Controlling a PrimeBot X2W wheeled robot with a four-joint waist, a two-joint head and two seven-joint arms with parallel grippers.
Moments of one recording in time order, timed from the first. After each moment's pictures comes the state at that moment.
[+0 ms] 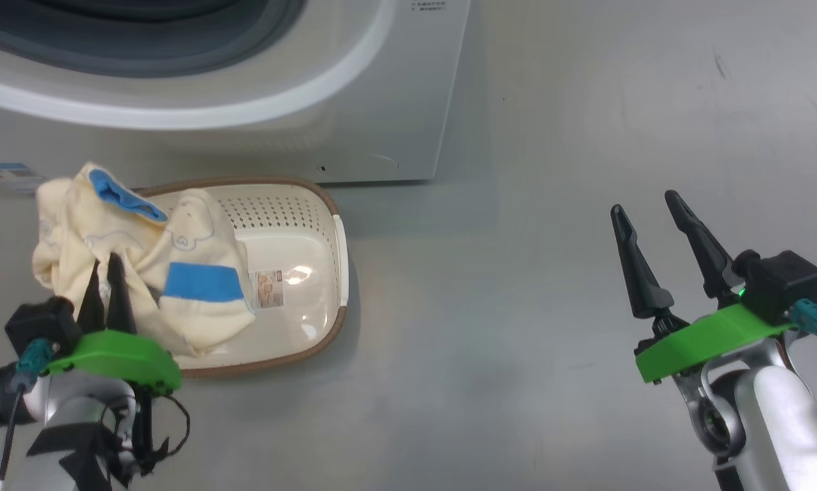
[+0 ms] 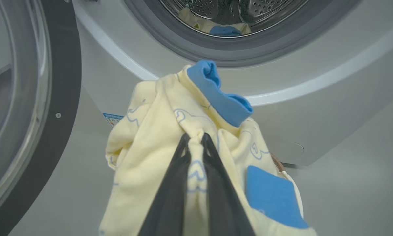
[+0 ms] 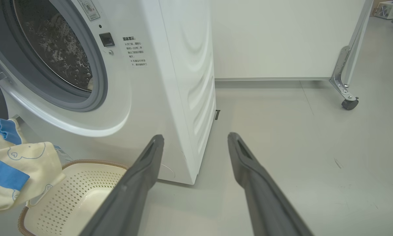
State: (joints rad) left arm -0.41 0.30 -0.29 0.50 -0.53 0.10 -0.25; right arm -0.19 -0.11 0.11 0.06 0.23 0.12 -0.16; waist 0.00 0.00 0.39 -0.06
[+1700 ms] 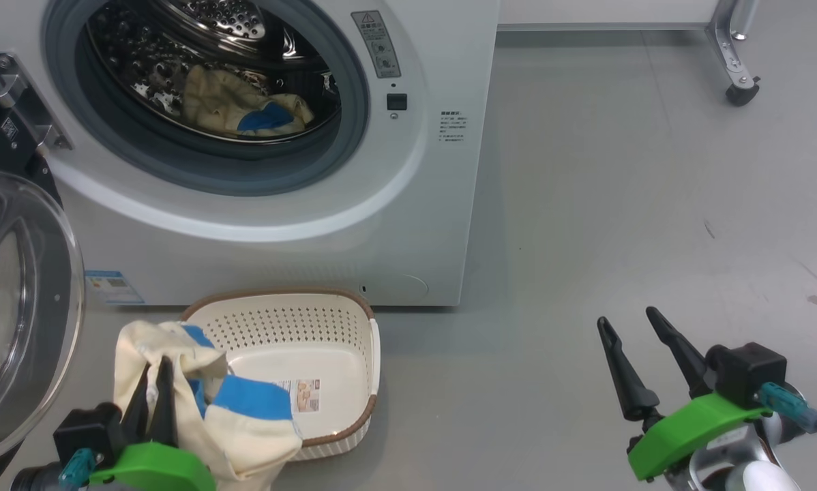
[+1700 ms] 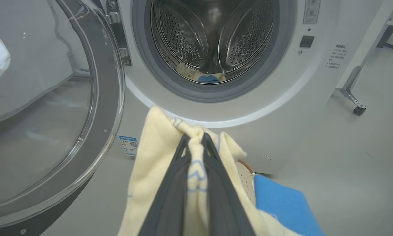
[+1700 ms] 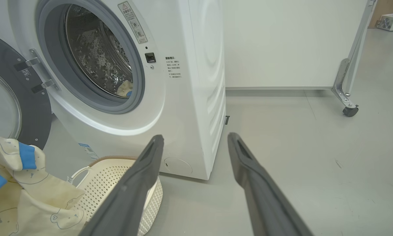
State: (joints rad) left arm -0.05 0.37 -0.36 0.12 -0.49 0.21 -0.17; right arm 0.06 -0.07 0.10 0.03 0.22 0.12 -0.06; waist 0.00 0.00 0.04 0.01
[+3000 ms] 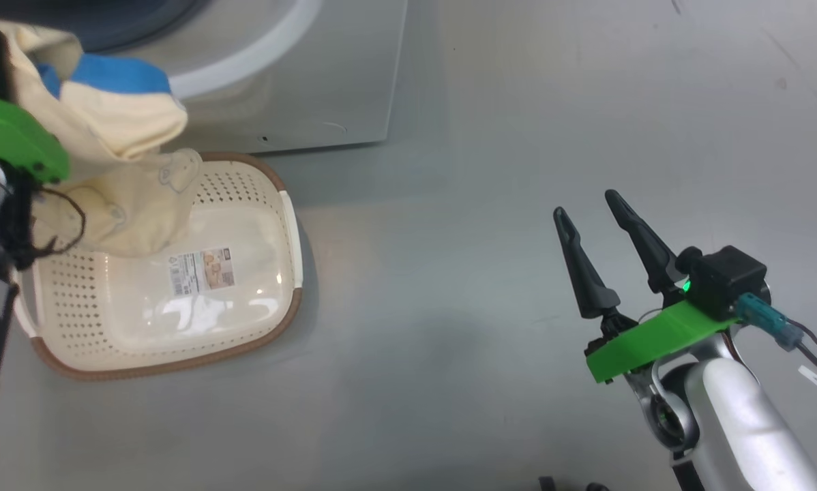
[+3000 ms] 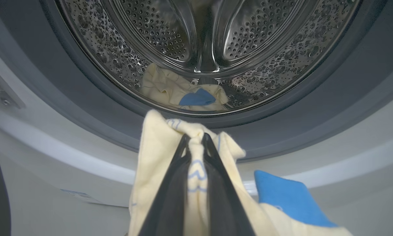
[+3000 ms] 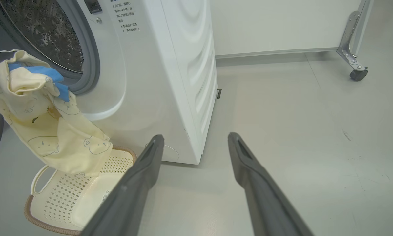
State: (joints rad) left arm -0.88 0.43 -0.30 0.58 -0.59 0.01 0.02; right arm -0.22 -0.07 0.22 0.08 0.24 0.12 -0.17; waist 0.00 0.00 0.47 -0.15
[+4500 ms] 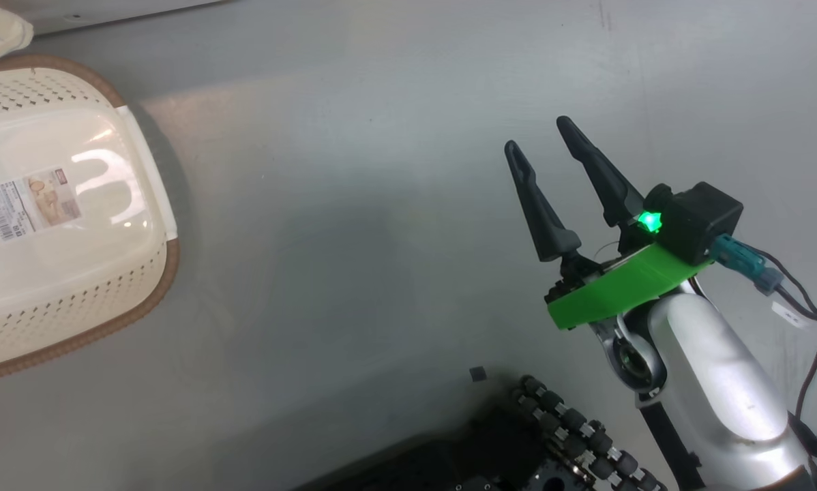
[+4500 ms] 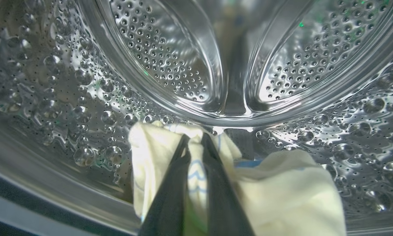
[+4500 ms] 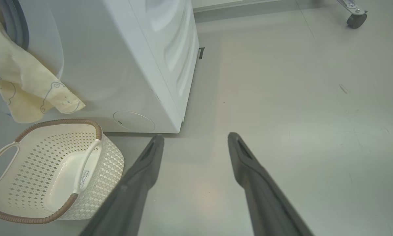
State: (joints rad) left arm -1.55 0.66 -0.29 0.80 -0.49 -0.01 0.09; right arm -0.42 -0.05 0.34 0.15 0.32 0.12 -0.25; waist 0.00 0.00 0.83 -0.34
